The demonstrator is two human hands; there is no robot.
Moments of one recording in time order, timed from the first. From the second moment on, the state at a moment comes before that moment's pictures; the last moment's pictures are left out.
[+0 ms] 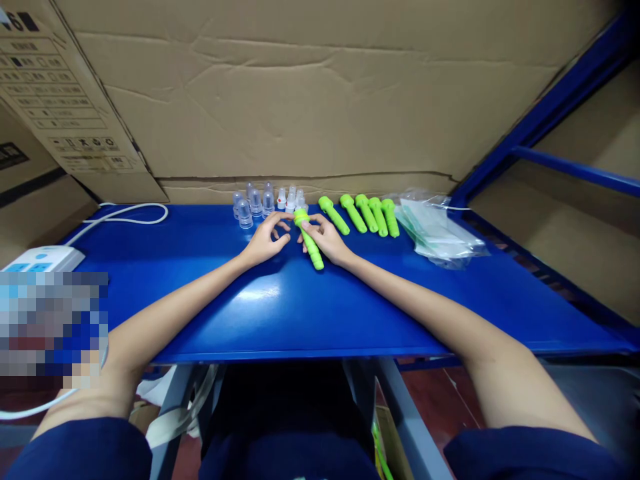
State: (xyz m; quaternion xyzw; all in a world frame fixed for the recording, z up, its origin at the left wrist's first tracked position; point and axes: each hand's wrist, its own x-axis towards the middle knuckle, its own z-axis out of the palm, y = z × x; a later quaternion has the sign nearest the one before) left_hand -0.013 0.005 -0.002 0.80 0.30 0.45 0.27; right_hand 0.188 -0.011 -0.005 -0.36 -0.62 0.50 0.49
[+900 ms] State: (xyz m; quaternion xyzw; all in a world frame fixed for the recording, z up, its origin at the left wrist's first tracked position) left_hand -0.014 0.007 -0.004 0.80 0.27 0.43 0.33; right_hand 0.193 -0.012 -0.006 -0.38 -0.64 0.48 0.46
